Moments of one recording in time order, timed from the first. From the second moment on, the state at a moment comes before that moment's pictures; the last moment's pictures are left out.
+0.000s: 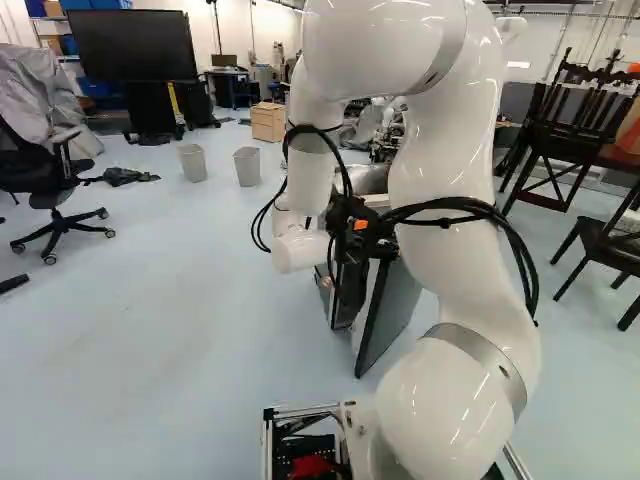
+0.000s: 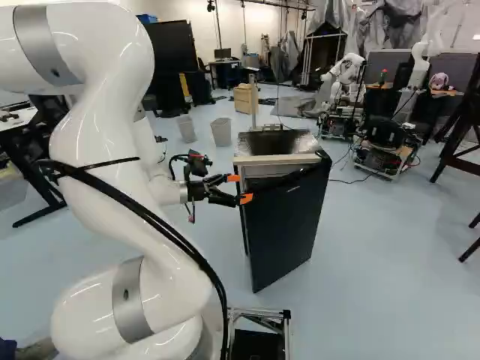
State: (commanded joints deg) arm 27.1 -26.2 -30.8 92.1 77.5 -9.0
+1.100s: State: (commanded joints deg) arm 13.4 -23.9 -25.5 98.0 80.5 -9.0
